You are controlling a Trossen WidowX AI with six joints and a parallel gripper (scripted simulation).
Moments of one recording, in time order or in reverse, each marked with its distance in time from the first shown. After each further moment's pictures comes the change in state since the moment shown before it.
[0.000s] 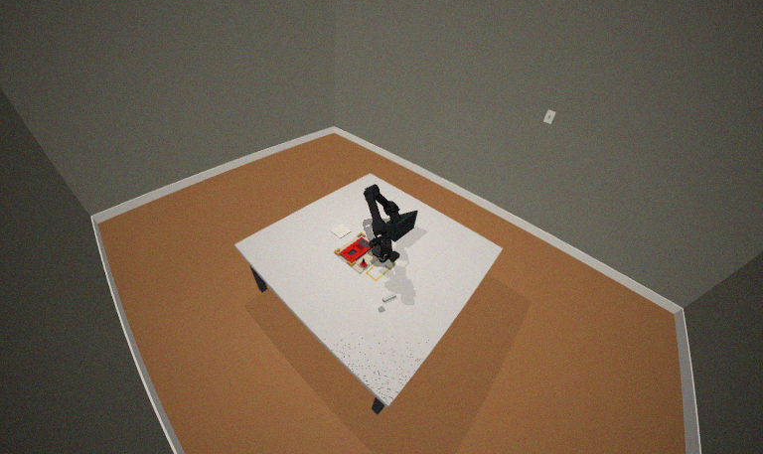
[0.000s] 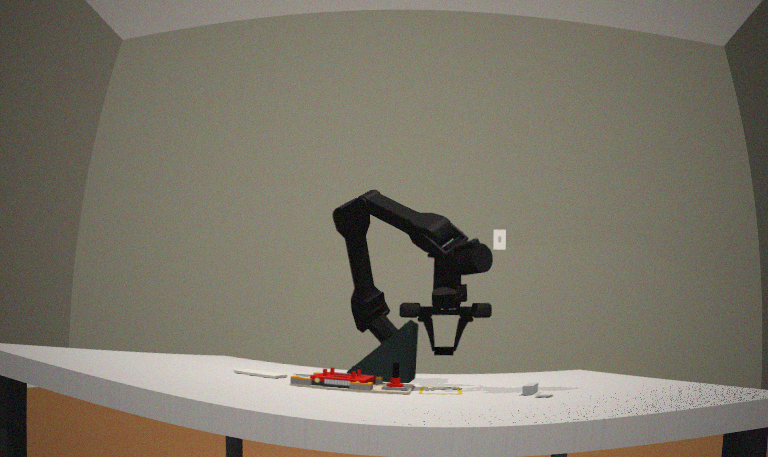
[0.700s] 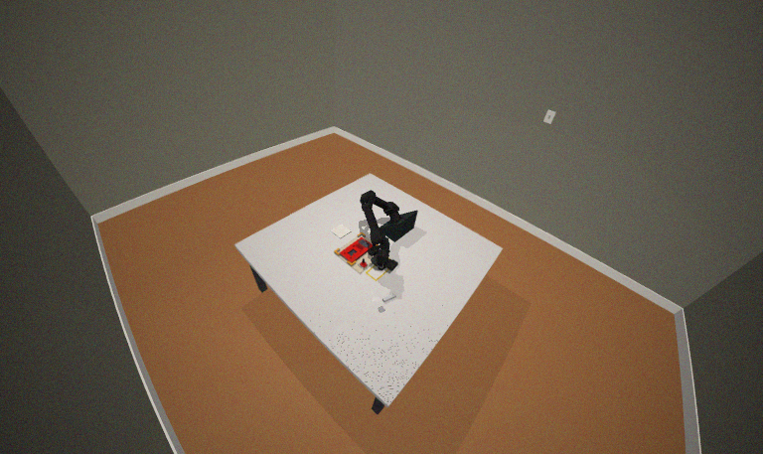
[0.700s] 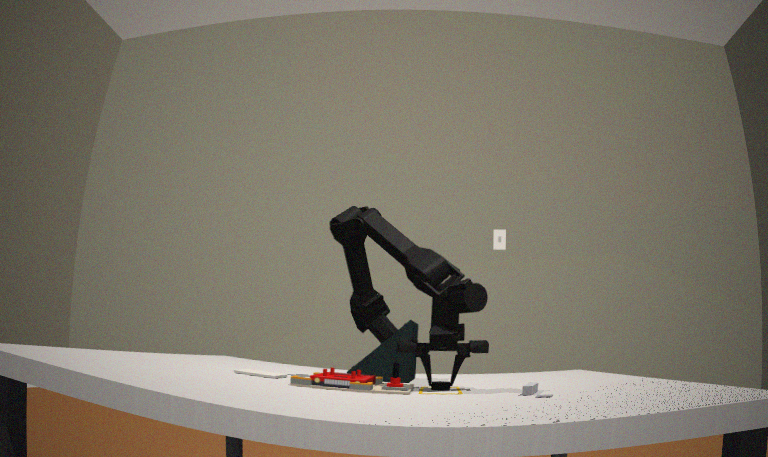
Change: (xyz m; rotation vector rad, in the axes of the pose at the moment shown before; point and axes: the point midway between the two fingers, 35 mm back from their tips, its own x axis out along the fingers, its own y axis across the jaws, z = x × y) arm 0.078 -0.003 -0.003 -0.002 0.012 -0.010
